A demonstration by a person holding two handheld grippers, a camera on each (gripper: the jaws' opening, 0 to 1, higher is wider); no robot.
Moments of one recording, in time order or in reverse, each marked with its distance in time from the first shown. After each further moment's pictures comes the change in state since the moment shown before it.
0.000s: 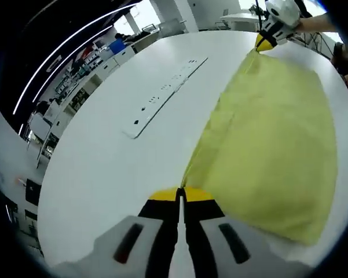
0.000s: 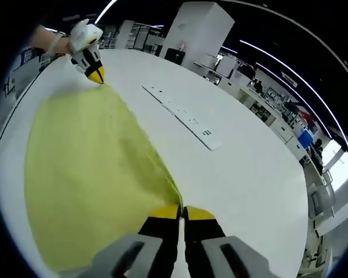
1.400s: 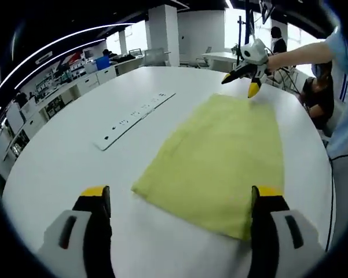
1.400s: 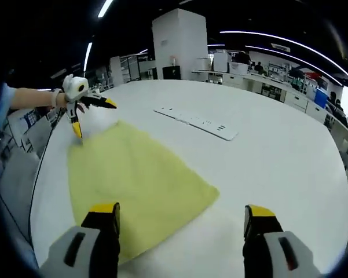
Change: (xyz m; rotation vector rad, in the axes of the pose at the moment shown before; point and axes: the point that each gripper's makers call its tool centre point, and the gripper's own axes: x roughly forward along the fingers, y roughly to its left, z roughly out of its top) left arm -0.050 -0.056 0.008 -0.108 -0.264 -0.269; right arm -0.042 0.035 -0.005 0.311 -0.122 0.262
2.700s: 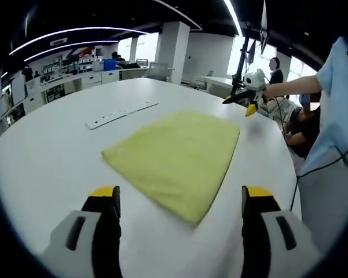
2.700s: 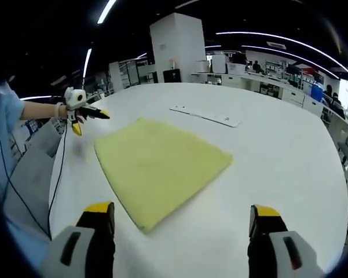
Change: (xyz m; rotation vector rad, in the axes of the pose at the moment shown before) left arm -0.058 -0.086 -0.032 -0.188 -0.160 -0.082; right arm -0.066 0.058 -0.050 0.043 -0.015 0.015
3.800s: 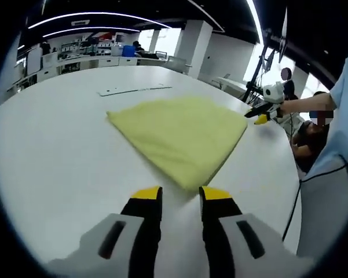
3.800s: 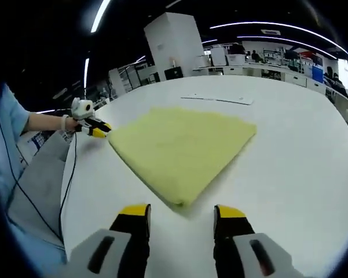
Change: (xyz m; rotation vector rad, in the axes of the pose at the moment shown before) left arm 0.001 -0.001 -0.045 -0.180 0.012 0.076; right arm 0.013 0.046 -0.035 0.102 0.002 0.082
